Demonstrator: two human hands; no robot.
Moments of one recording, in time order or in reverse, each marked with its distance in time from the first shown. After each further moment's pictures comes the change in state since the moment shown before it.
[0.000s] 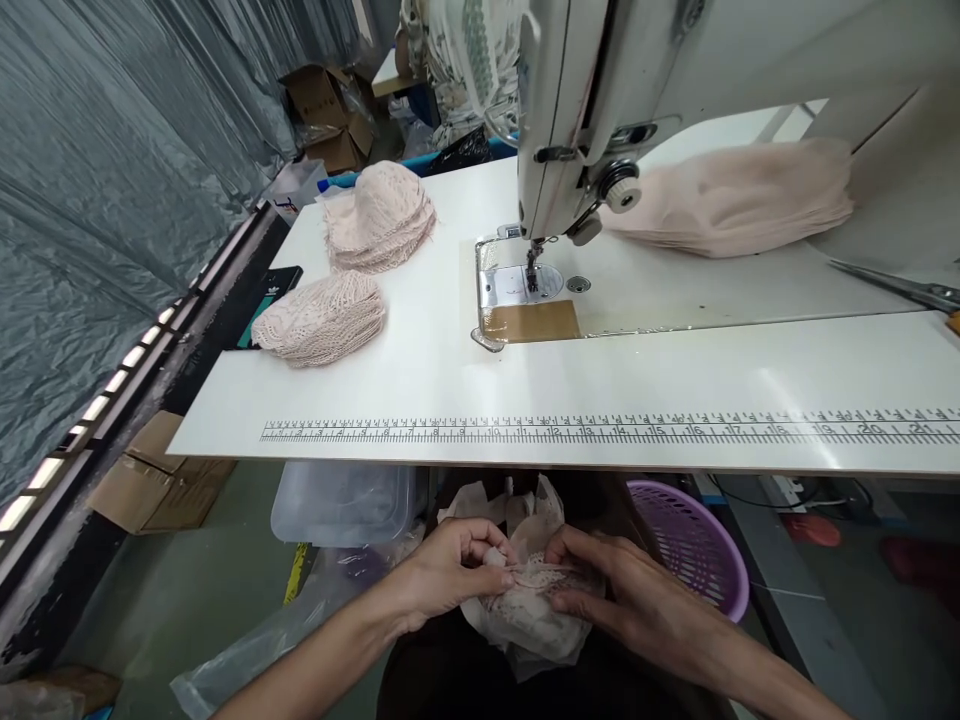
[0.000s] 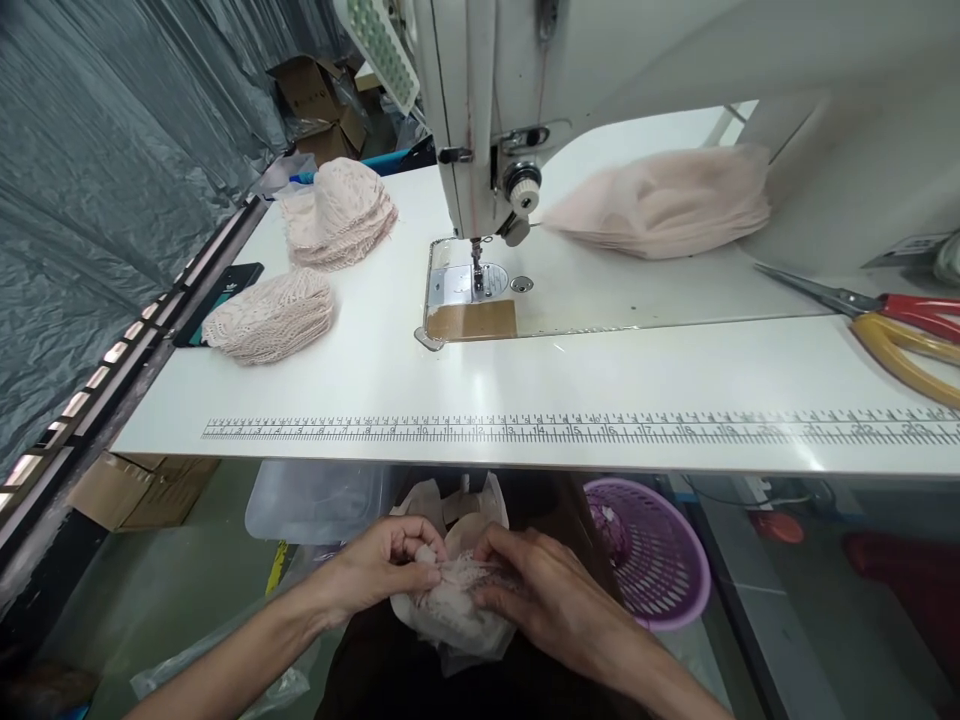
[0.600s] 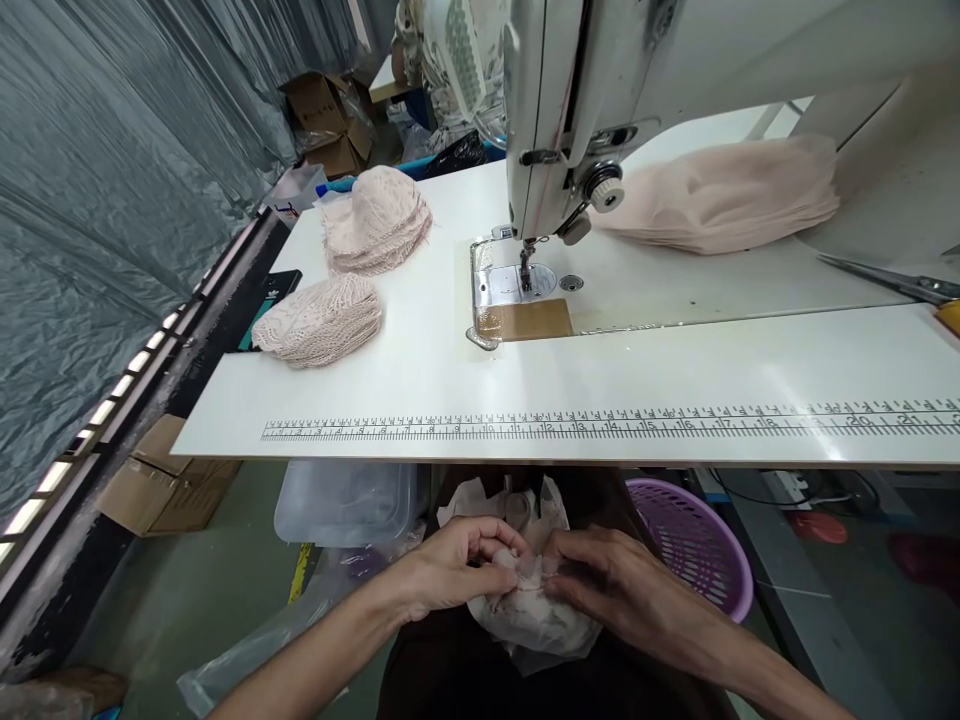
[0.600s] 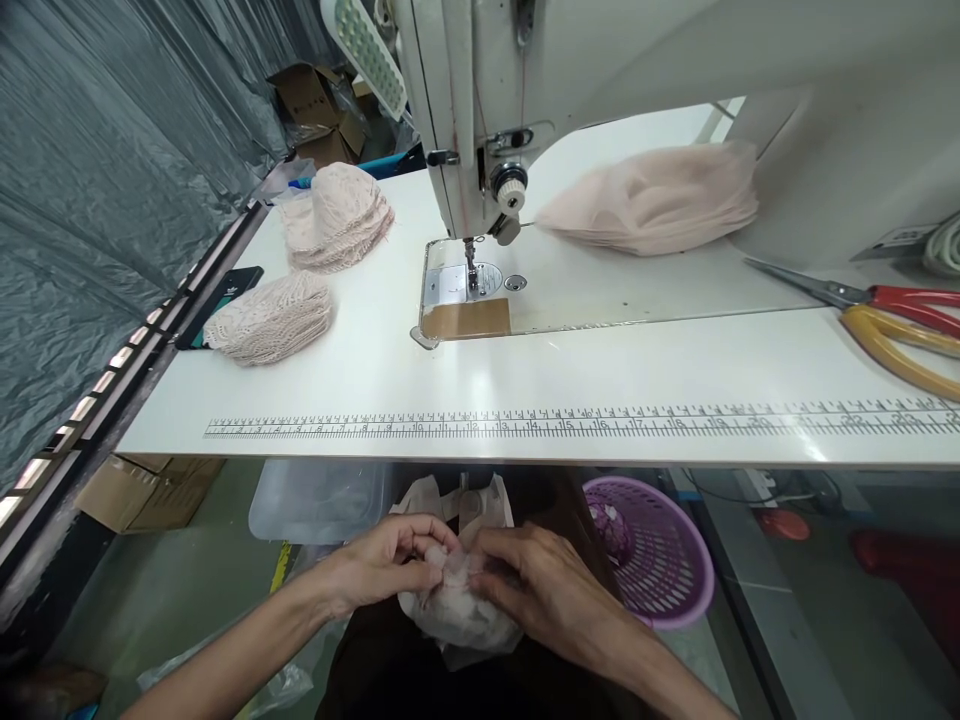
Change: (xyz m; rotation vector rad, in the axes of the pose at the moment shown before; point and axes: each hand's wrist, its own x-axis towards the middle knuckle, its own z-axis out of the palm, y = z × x) left_hand 0.003 0.006 0.003 0.030 -0.112 0.006; right_hand 0.002 0.001 0.001 -0.068 0.043 -0.172
